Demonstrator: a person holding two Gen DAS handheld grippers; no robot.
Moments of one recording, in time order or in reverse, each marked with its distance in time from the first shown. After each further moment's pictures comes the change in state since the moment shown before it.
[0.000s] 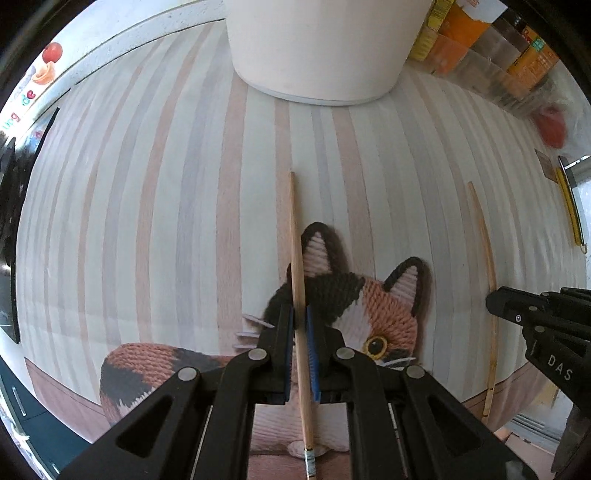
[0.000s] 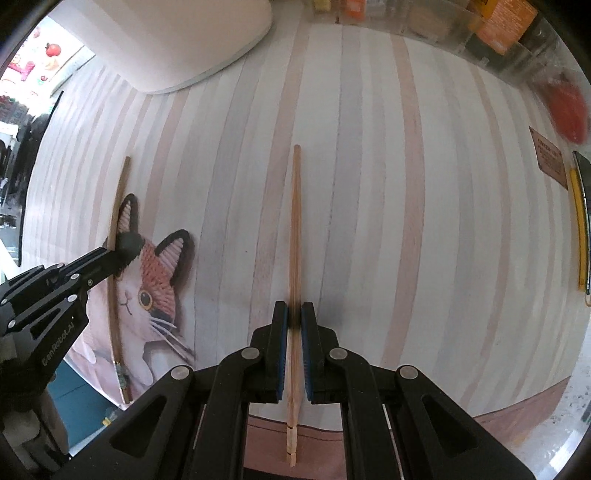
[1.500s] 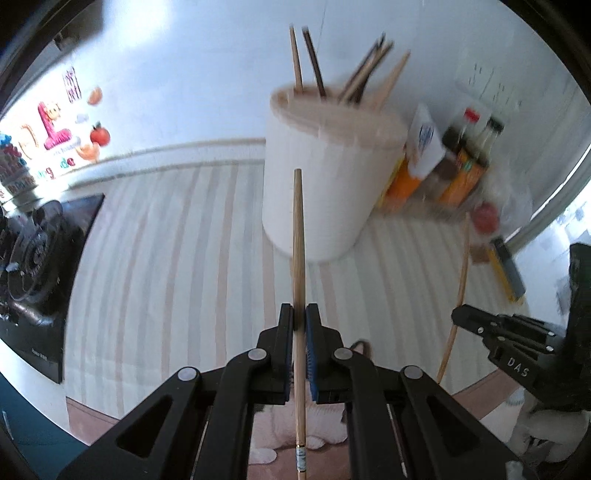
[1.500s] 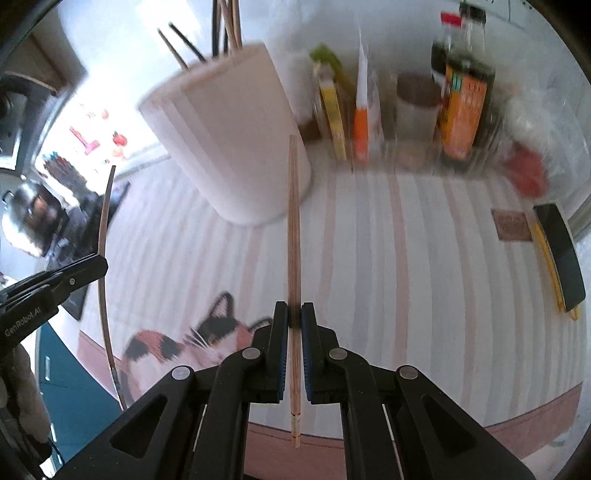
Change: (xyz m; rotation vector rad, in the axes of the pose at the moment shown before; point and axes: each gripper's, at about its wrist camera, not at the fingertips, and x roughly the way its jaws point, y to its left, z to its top) left arm -0.165 0.021 -0.007 0.009 -0.401 -0.085; right arm -0.126 0.004 -0.029 0.028 -0.462 0.157
